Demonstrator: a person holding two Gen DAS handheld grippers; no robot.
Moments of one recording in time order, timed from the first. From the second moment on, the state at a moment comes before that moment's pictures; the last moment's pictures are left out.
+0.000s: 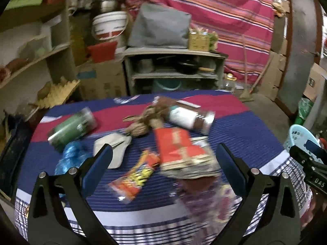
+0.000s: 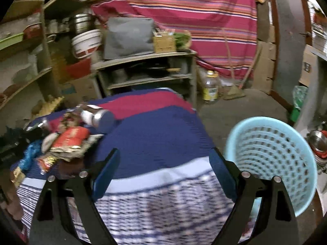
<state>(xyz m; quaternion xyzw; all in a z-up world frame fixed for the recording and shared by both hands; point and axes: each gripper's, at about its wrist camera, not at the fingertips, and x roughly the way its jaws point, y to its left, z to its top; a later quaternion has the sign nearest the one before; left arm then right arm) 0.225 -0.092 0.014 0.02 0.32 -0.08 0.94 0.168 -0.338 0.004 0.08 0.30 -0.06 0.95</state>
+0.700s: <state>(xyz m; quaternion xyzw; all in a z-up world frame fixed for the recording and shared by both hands) 0.266 -0.049 -0.069 0.04 0.42 -0.10 0.90 0.220 -0.285 -0.019 0.02 0.32 -0.06 0.94</state>
